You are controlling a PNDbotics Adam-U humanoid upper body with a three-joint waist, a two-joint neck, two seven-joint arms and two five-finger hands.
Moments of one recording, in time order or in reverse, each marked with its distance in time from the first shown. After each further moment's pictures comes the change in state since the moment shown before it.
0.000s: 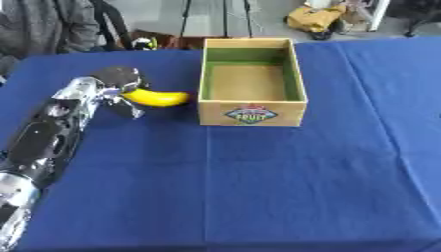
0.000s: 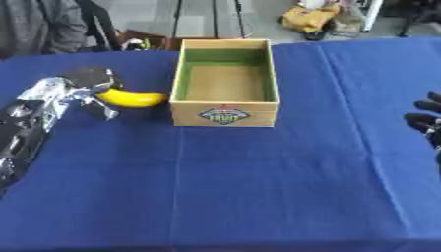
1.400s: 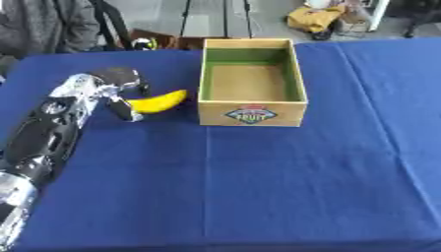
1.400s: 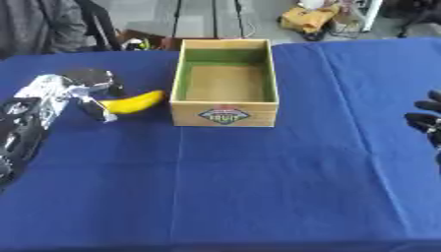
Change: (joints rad) left arm -0.001 0.007 0.000 -0.005 0.039 -0.006 -0.116; right arm 0.000 0.000 -0.003 0.000 0.000 0.000 0.000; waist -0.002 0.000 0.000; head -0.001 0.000
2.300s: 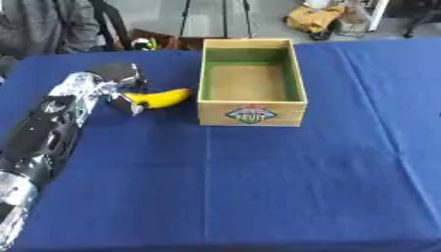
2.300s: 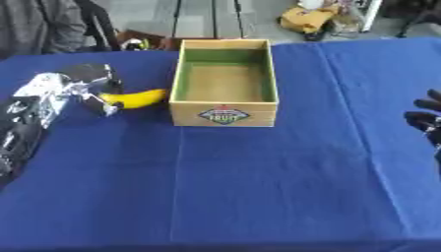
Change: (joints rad) left arm -0.010 0.001 0.008 -0.015 0.039 0.023 0.066; right arm -0.004 0.000 -0.002 0.000 0.000 0.000 0.000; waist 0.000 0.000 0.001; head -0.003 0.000
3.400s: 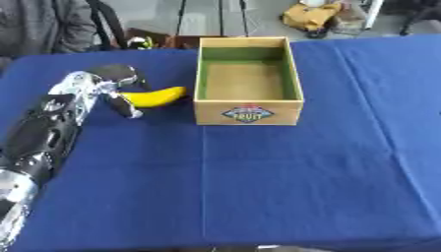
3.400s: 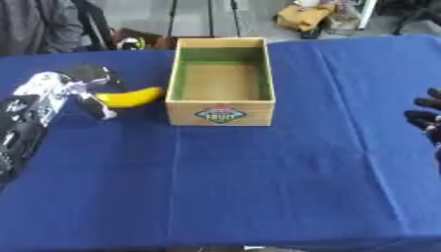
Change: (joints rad) left arm -0.018 -0.006 0.021 0.060 -0.041 0.024 -0.066; right arm -0.006 0.000 0.000 0.000 0.000 0.000 0.004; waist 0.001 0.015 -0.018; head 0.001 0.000
